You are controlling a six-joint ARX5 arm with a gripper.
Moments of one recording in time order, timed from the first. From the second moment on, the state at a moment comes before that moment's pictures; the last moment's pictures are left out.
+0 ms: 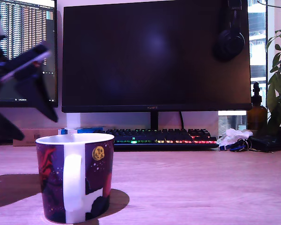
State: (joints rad) arm -0.52 1.09 0.53 -0.18 0.05 -0.62
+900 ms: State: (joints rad) arm -0.52 1.37 0.95 -0.71 0.02 -0.57
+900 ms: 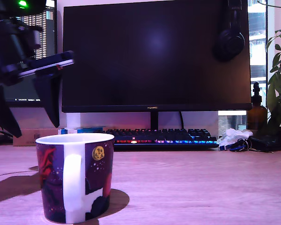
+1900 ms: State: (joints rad) arm -0.52 1.47 1.03 -0.78 0.03 -0.58
